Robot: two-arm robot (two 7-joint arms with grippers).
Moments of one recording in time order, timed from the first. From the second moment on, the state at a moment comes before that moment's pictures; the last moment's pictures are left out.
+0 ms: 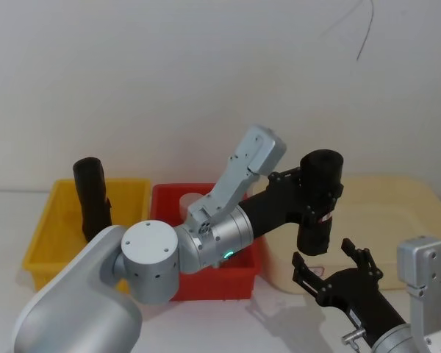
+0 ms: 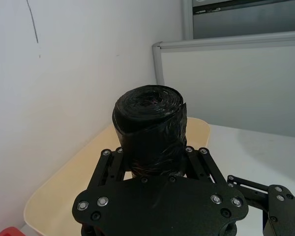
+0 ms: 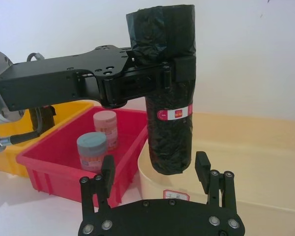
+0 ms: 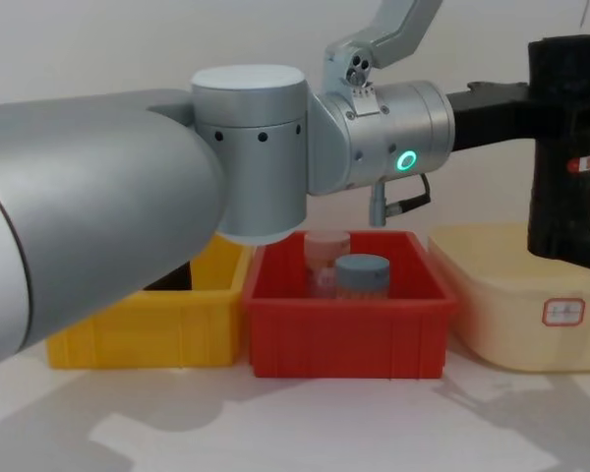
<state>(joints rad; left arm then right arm) -0.79 -0.07 0.63 -1.01 -0.30 -0.08 -0.55 -0.01 0.34 -0.23 -1.77 0.29 0.03 0.07</state>
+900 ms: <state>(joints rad) -0.80 -0.08 0.64 -0.98 -0.31 -0.09 -0.57 0.03 0.30 -0.22 -1.69 0.25 0.01 0.04</state>
